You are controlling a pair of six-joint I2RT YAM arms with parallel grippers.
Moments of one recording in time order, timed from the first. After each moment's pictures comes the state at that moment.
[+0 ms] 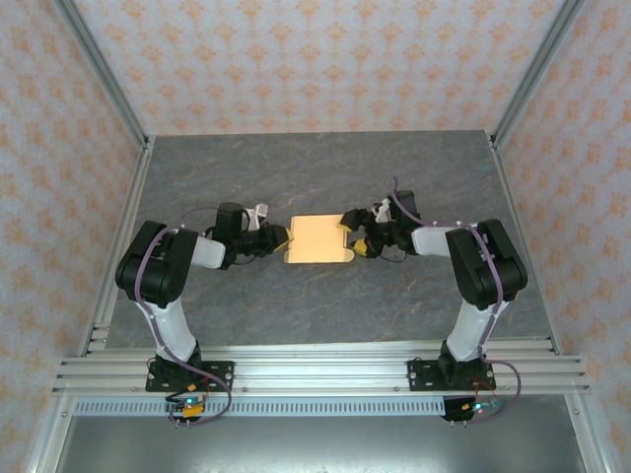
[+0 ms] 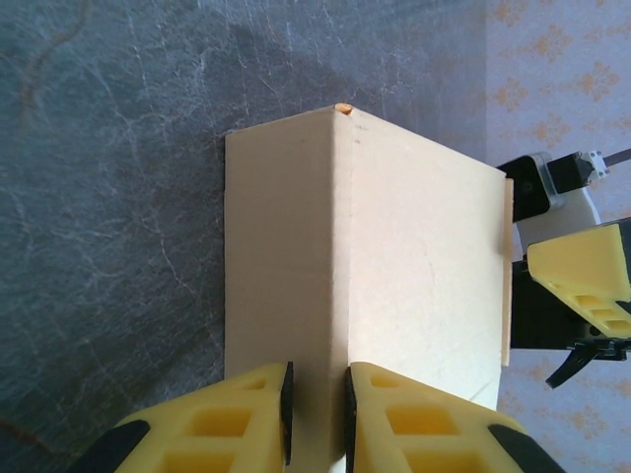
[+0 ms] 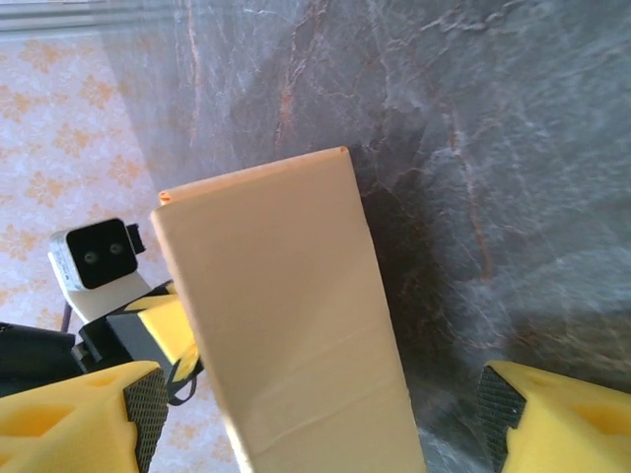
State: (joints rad) left arm -0.18 1.85 0.69 0.48 0.77 -0.82; right arm 0.30 1.82 0.85 0.19 -0.77 1.05
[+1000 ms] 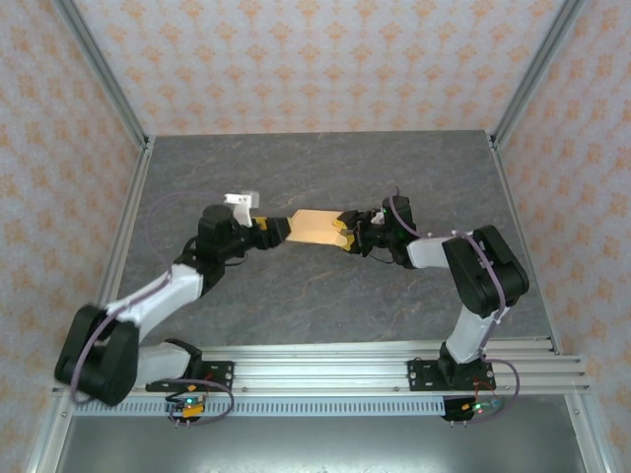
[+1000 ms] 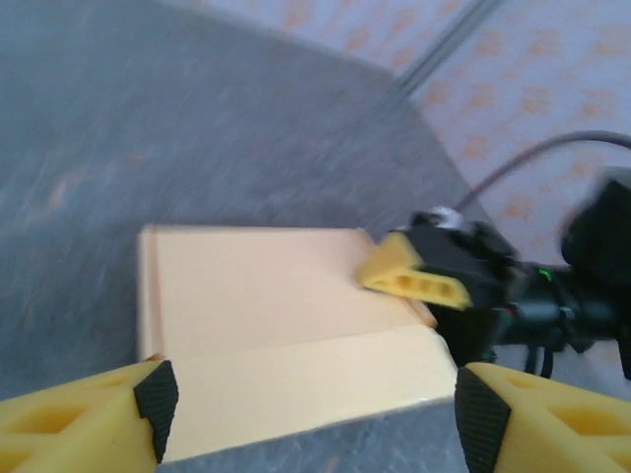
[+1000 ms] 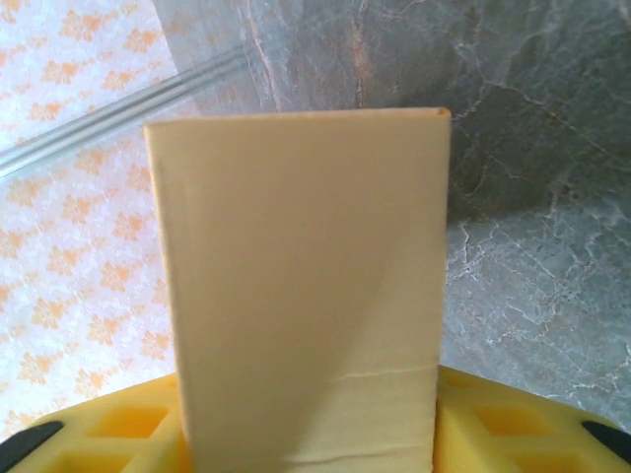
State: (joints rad) left arm -0.37 1.16 0.55 0.28 0.34 -0.46; right arm 0.38 1.77 0.74 0.50 -0.71 1.60
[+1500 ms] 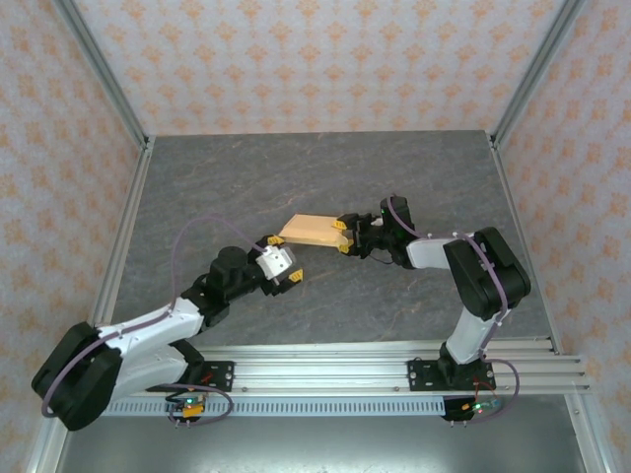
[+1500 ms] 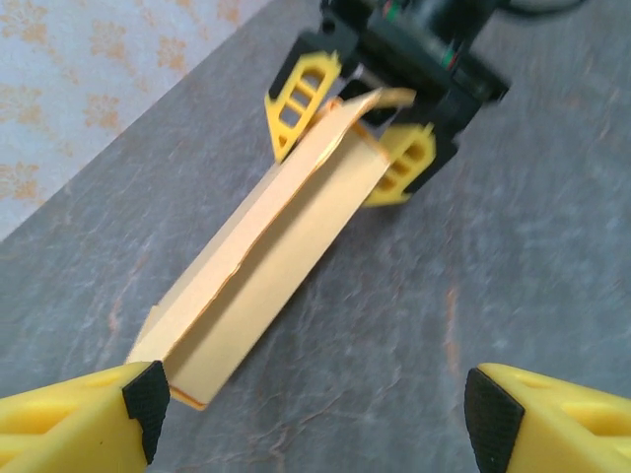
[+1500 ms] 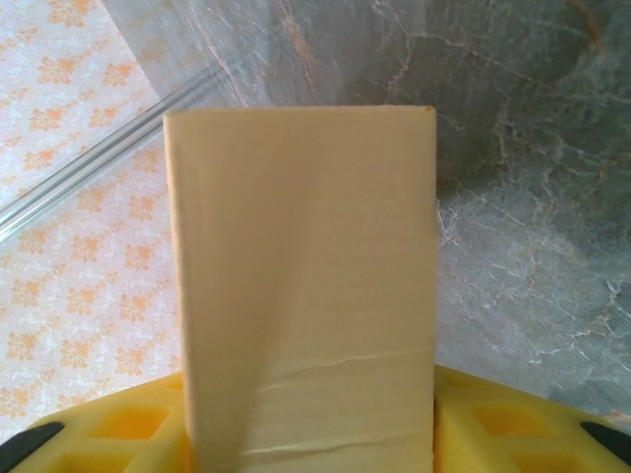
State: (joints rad) left arm -0.58 1.09 0.33 0.37 0.15 0.46; right arm 0.39 1.75 0.74 0.43 -0.70 1.73
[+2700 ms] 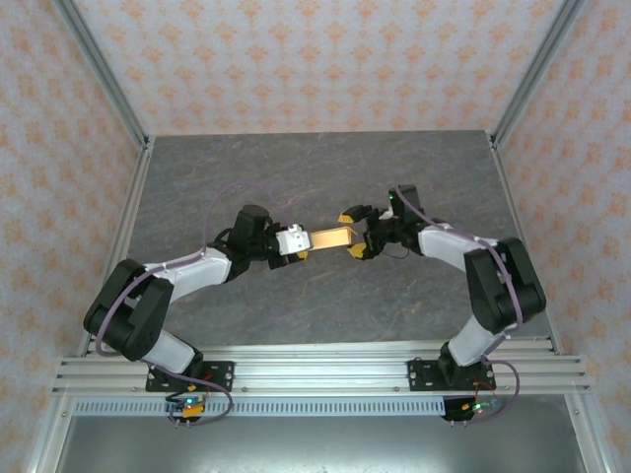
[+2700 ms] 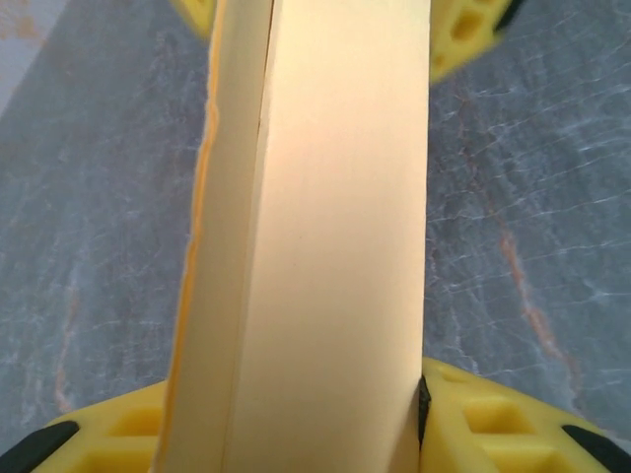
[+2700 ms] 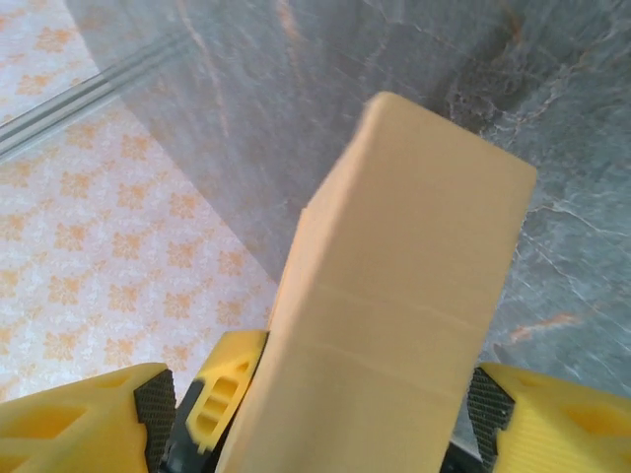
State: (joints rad) left arm -0.45 1.50 0.72 0.09 0.42 0.78; right arm 0.31 1.61 0.87 -0.07 -0.76 1.43
